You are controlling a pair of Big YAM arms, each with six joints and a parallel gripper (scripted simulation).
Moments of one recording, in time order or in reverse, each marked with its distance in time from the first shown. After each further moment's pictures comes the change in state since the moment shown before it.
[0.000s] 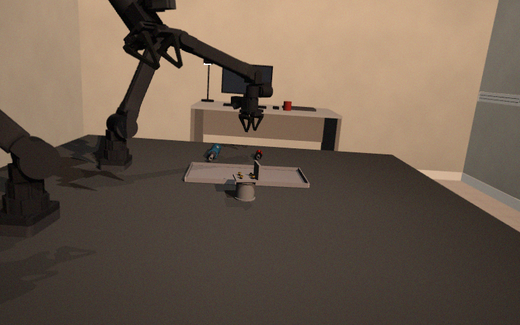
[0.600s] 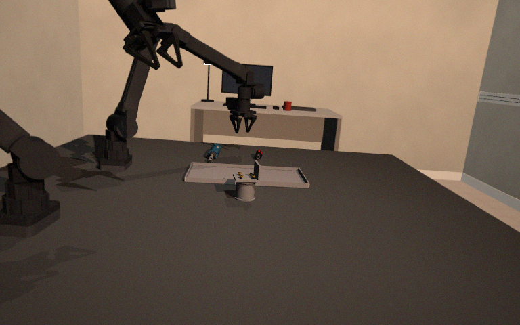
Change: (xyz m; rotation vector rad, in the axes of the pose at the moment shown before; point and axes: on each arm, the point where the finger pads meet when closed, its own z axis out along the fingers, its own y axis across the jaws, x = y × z) left arm -0.019 0.038 0.005 -0.010 -0.001 0.245; right arm 0.000 0.000 0.000 0.000 0.000 0.000
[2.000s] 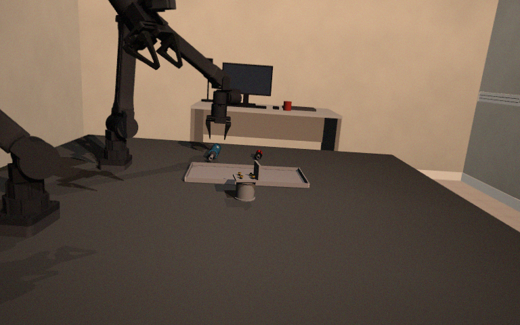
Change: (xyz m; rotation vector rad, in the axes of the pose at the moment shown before) left arm -0.017 0.124 0.023 -0.036 0.014 0.592; right arm 0.000 0.000 0.000 0.000 0.000 0.000
